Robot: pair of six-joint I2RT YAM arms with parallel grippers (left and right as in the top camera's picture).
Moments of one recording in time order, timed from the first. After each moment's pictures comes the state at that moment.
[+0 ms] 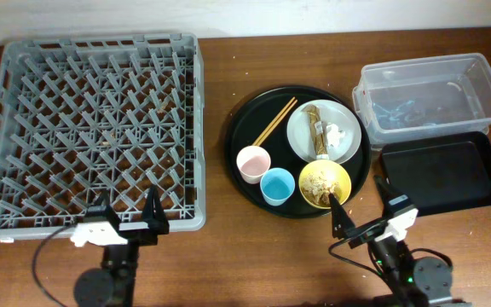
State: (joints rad) left arm -0.08 0.10 0.22 -0.14 -0.04 -0.28; right arm 0.11 0.04 0.13 -0.04 -0.27 0.11
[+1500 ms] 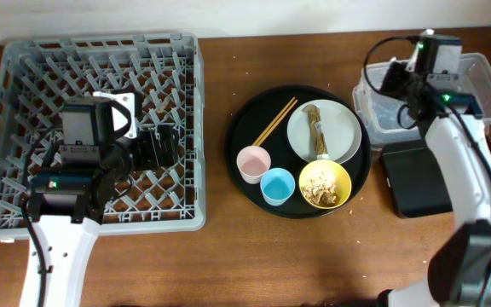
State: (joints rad) left arm -0.08 1.23 1.27 -0.87 0.18 -0.18; right arm -0.13 1.70 1.40 -0.44 0.07 0.22
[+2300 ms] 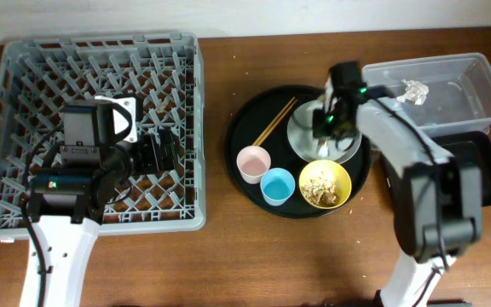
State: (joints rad) left arm -0.08 1.23 1.27 -0.92 0.18 -0.18; right arm 0.12 1.94 1.49 -0.76 -0.12 0.21
